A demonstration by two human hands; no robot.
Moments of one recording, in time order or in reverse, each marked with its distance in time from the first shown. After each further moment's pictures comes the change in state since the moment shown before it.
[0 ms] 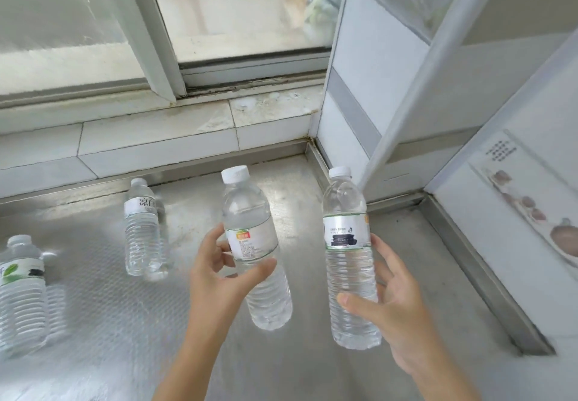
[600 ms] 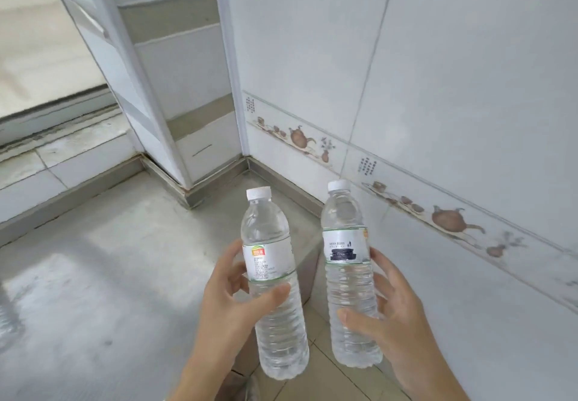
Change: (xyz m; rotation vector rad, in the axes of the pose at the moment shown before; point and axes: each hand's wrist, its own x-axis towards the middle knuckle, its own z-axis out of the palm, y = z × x) left_hand -0.234 0.019 0.141 0.090 -0.663 0.066; right_hand -0.262 0.078 -0.175 0.156 0.498 -0.094
